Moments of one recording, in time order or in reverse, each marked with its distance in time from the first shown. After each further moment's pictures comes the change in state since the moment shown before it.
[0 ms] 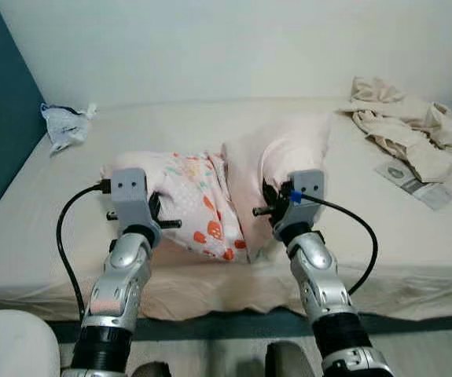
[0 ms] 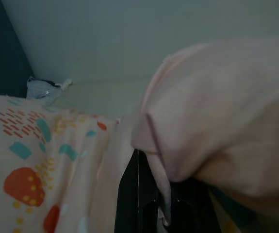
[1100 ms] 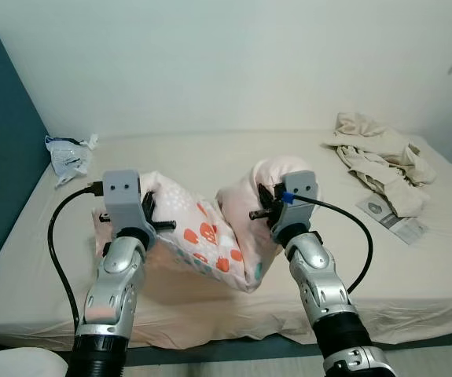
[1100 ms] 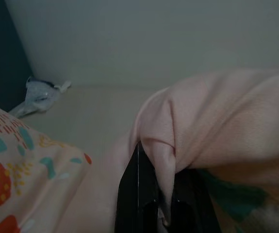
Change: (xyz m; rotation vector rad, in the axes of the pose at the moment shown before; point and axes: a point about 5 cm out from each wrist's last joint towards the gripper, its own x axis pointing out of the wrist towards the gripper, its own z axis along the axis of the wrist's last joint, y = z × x) left arm -0.011 0.007 -0.006 0.078 -0.007 0.016; right arm -0.003 0.004 -0.011 -0.067 0.081 0.026
